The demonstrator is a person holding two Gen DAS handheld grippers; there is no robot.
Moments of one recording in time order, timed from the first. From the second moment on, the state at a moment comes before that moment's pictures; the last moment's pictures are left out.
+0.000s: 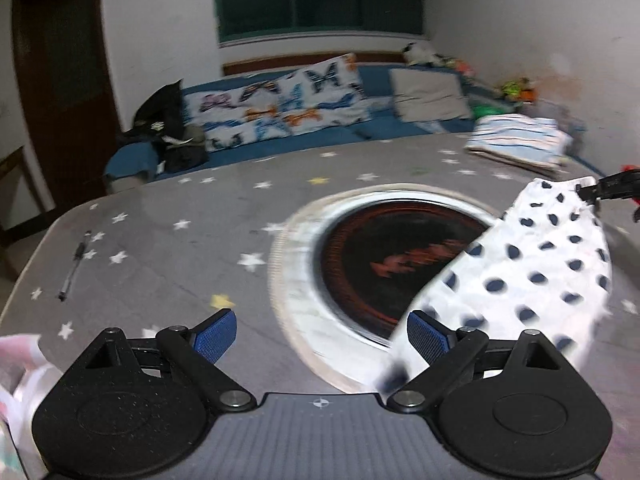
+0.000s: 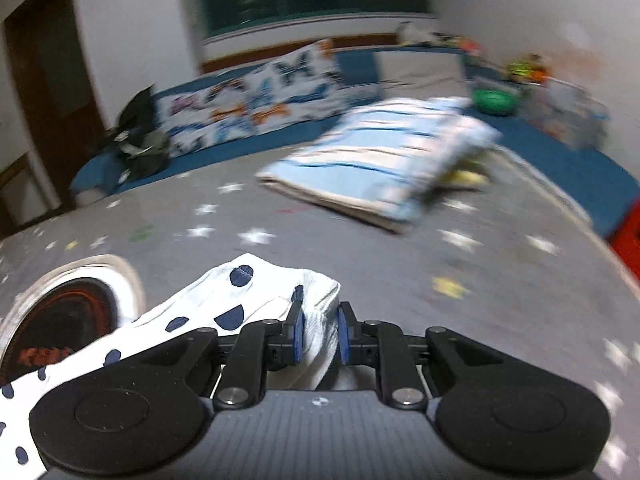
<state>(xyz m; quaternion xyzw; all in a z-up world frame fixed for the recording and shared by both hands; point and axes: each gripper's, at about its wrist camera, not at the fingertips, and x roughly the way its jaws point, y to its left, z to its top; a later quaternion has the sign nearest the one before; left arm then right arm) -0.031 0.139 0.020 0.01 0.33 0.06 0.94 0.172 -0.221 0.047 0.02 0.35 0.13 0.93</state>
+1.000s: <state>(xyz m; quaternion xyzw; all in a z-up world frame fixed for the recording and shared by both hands) -0.082 -0.008 0.000 0.11 0.28 -0.10 0.95 0.112 -0.288 0.047 0.09 0.35 0.13 0.93</state>
